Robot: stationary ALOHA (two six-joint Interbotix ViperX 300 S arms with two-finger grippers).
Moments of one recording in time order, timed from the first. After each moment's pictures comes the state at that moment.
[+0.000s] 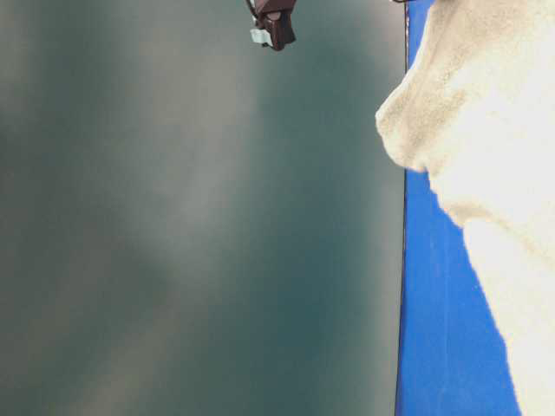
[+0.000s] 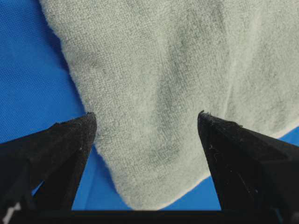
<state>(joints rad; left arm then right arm) -0.21 -0.52 0.90 0.04 0.54 -0.65 -0.56 -0.05 0.94 -0.64 0.30 0.79</state>
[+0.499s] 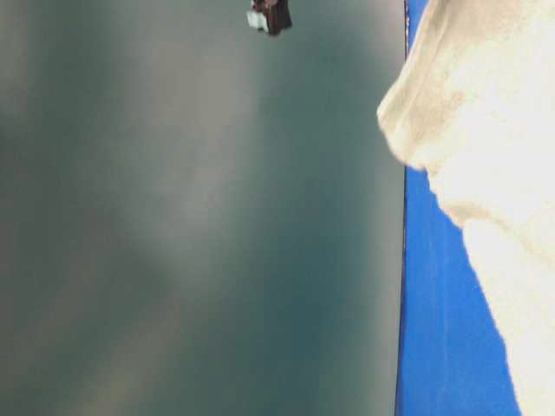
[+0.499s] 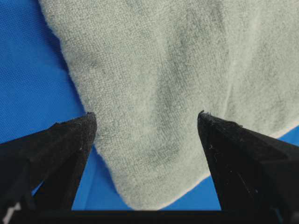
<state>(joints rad) -0.21 -0.52 0.90 0.04 0.54 -0.65 -0.56 -0.14 1.00 -0.59 0.37 0.81</state>
